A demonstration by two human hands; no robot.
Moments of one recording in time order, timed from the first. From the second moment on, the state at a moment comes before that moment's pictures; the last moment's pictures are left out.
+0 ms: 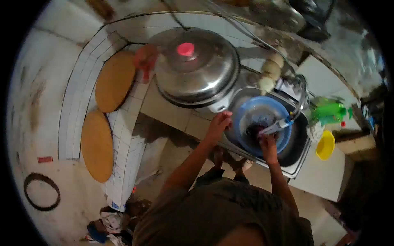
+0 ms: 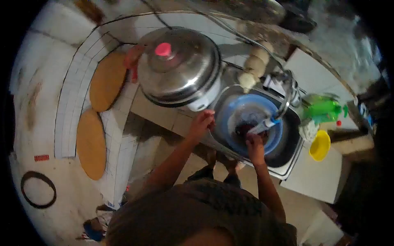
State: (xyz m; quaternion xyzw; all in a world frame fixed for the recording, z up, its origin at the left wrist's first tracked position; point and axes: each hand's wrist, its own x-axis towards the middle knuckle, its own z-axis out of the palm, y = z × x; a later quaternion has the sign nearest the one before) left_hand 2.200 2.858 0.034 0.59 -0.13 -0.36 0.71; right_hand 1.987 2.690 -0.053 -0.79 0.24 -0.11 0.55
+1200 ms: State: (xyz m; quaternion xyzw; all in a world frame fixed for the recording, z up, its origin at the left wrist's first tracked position) left_hand 2.308 2.960 0.084 0.61 -0.12 -0.01 0.79; right_hand 2.269 2.699 0.086 -0.58 0.16 -0.06 0.80
